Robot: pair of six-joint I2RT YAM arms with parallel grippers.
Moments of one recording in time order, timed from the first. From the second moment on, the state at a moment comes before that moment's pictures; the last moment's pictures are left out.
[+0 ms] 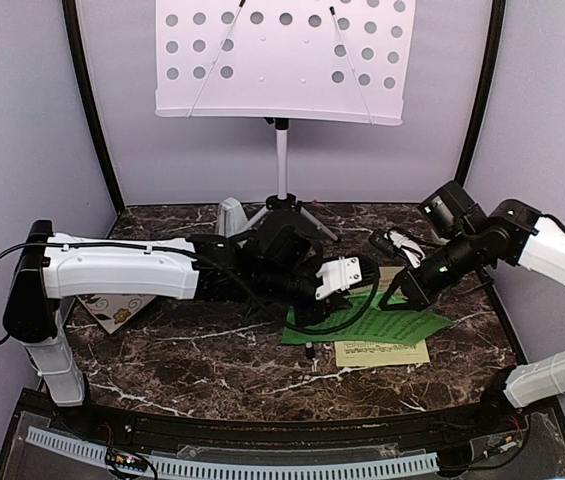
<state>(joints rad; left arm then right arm) -1.17 1.81 1.49 -0.29 0.09 0.43 0.71 1.17 1.13 -1.01 -0.40 0.05</state>
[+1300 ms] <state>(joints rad) -1.02 1.10 0.84 -0.01 0.21 -0.26 0.75 0.89 1.24 -0.72 -0.54 0.05</state>
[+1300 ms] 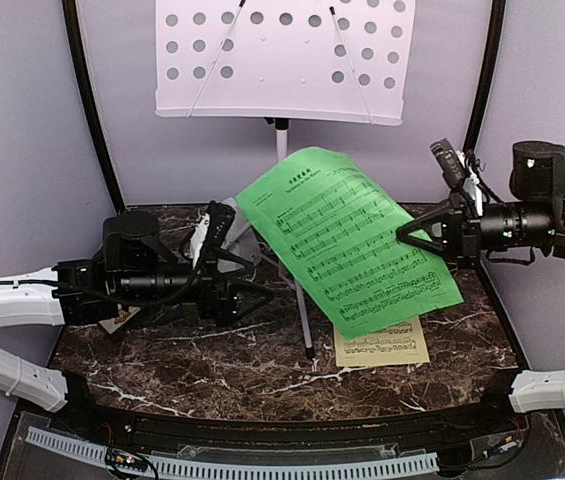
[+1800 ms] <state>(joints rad) -1.02 1.28 0.98 0.39 0.32 -0.42 0.75 0.91 1.26 -0.48 -0.60 0.22</state>
